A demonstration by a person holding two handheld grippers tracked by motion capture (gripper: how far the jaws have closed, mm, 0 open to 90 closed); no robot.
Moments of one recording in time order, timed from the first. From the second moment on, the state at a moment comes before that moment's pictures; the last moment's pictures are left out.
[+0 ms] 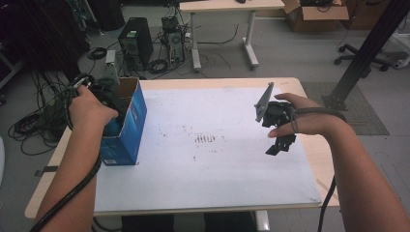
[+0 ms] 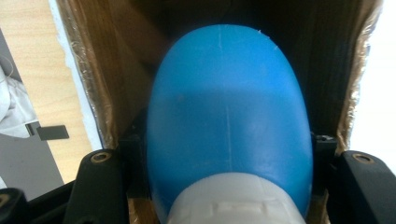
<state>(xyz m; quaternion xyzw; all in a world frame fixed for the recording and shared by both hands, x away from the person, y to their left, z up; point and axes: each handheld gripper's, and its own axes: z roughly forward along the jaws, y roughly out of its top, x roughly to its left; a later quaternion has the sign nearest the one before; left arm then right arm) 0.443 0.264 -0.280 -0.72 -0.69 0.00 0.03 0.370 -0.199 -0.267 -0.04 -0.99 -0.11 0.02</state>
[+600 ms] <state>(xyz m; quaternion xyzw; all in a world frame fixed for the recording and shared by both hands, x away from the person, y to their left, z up) 0.442 0.269 -0.294 -0.72 -0.69 0.01 0.03 0.367 -0.200 -0.268 -0.04 -0.99 -0.11 0.02</state>
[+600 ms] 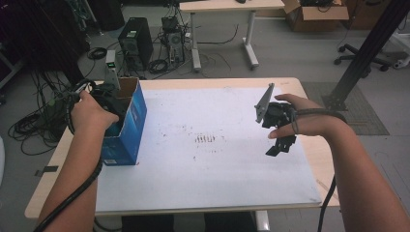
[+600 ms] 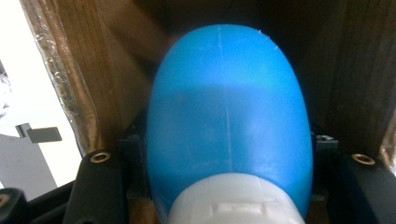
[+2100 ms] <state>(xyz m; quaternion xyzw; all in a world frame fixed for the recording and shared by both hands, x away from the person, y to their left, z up) 0.436 0.268 -0.277 -0.72 -0.69 0.00 0.02 0.366 -0.200 -0.266 -0.04 -0.99 -0.12 0.02</state>
